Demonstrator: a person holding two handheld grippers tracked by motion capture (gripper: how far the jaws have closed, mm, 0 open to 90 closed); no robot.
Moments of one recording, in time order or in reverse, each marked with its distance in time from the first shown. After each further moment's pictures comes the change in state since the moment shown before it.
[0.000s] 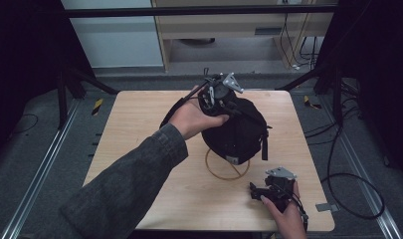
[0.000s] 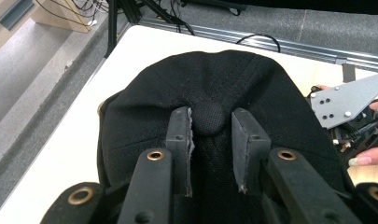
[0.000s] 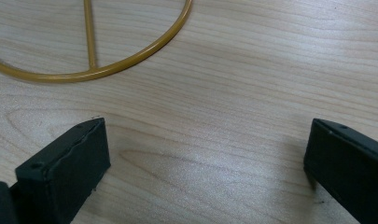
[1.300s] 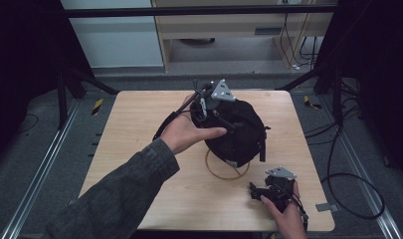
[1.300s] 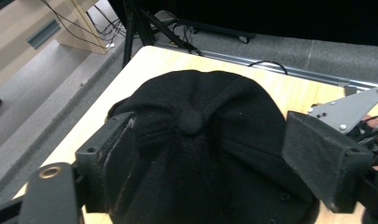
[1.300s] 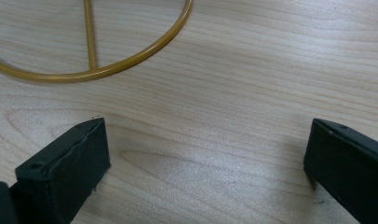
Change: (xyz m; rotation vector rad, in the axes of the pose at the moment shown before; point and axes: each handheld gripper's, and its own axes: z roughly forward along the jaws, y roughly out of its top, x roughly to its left) left arm -0.020 -0.022 -0.012 -0.139 0.056 -0.042; right arm 0.001 0.000 0.000 0.002 0.001 0.007
